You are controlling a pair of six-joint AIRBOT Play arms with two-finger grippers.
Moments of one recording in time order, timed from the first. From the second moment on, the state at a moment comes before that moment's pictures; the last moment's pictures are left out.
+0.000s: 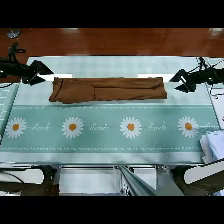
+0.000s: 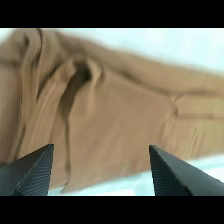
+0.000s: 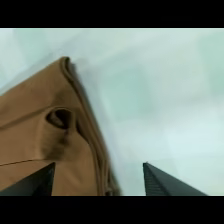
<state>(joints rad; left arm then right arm) 0.29 -1.57 1.43 0.89 -1.19 -1.36 -0.32 -1.78 1.46 -0.96 1.13 1.52</state>
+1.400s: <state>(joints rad) -0.35 -1.48 1.27 0.81 -0.95 -1.23 -0.18 -1.18 1.13 -1.14 1.32 1.45</state>
